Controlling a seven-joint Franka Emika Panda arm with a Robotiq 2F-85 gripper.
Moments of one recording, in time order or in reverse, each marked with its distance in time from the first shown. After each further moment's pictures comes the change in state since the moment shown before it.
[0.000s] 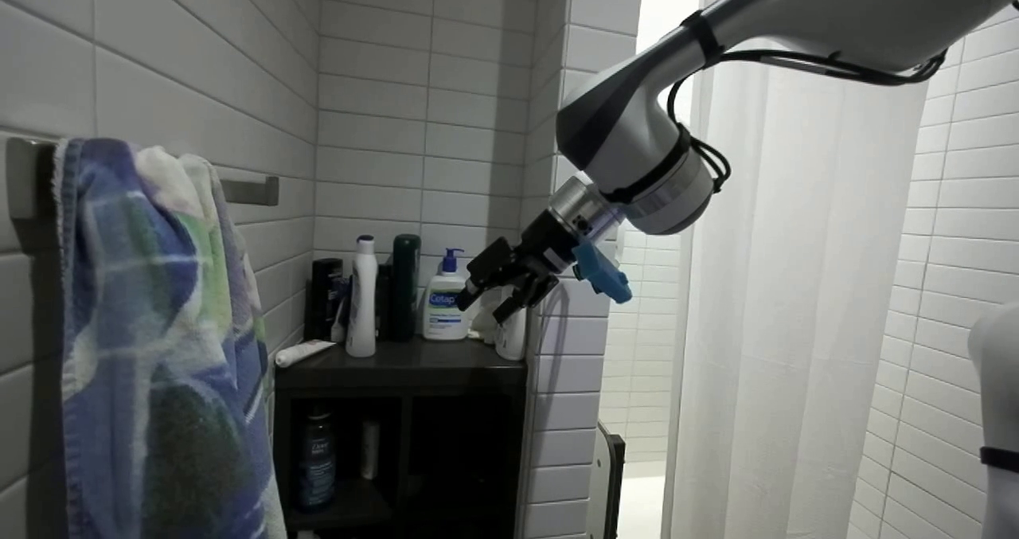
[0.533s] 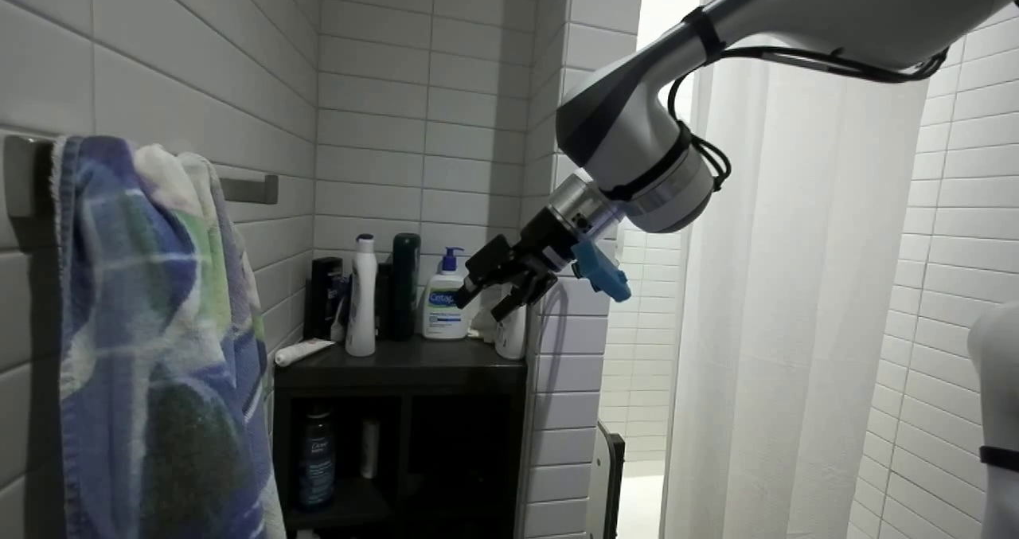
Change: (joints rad) arm 0.004 -0.001 0.003 0.002 0.010 0.003 -0.003
